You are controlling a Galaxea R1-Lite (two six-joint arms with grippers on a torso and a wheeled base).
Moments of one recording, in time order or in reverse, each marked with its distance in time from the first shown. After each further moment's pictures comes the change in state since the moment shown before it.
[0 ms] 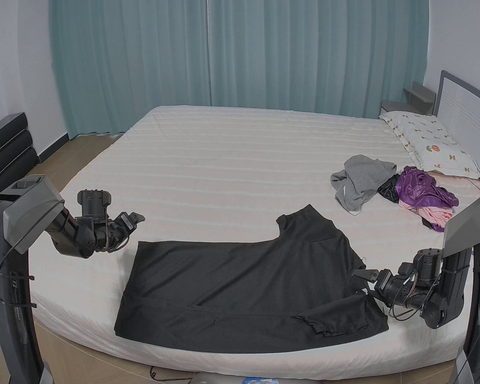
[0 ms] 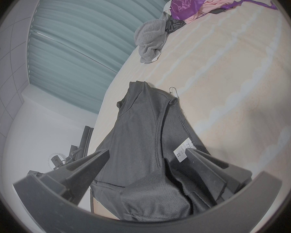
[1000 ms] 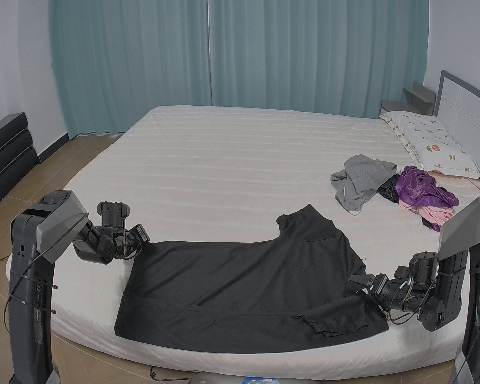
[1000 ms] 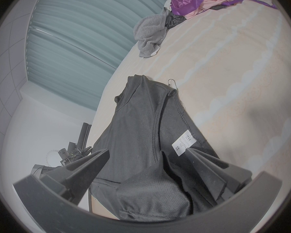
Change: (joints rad) left arm -0.033 0.213 -0.207 0.045 0.074 0.112; right arm 0.025 0.023 0.005 0.000 -0.011 -0.014
